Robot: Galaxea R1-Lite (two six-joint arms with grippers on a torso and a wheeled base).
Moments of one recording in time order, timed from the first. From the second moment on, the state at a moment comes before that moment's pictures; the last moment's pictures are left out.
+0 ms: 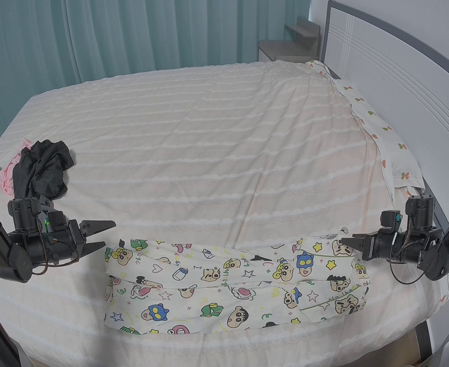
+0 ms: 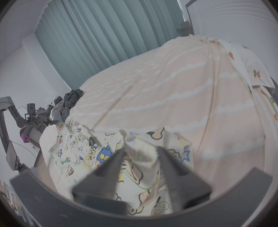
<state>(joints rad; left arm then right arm) 0.21 1.96 -0.49 -0.97 -0.88 -0.61 0.07 1.95 -0.46 -0.96 0.40 0.08</state>
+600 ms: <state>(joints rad) 0.21 1.96 -0.49 -0.97 -0.88 -0.60 0.14 1.92 -0.44 -0.98 0.43 0.07</state>
